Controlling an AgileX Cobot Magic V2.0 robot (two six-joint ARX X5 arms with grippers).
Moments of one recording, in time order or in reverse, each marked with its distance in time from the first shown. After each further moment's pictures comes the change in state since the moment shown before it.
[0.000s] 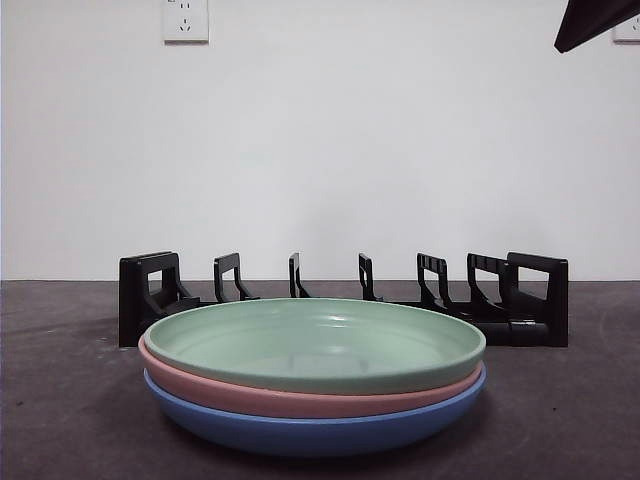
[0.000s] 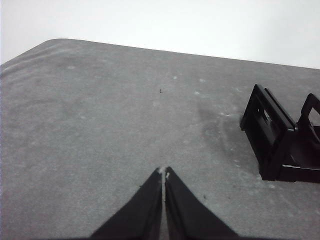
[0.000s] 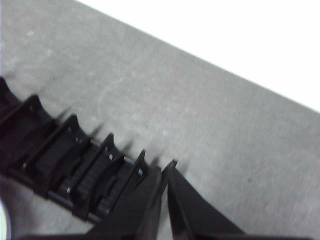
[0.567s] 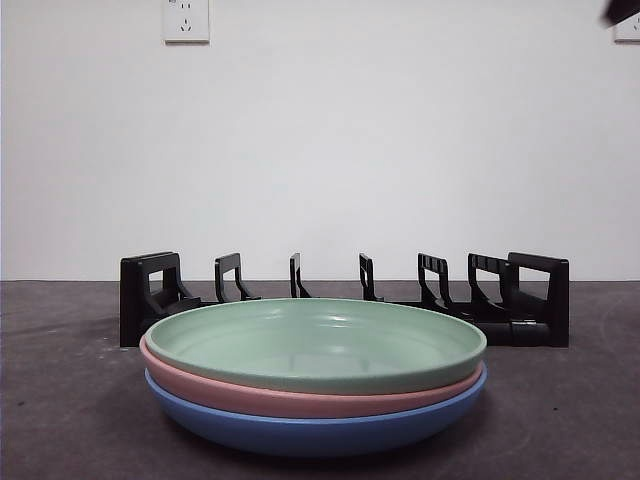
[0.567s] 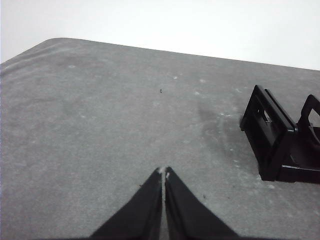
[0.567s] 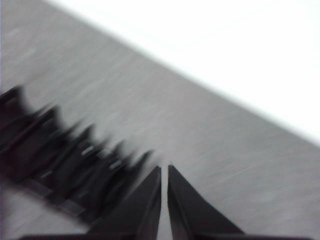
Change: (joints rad) left arm 0.000 0.000 0.000 0.000 0.000 -0.008; right arm -0.034 -0.289 -0.228 0.093 0.085 -0.061
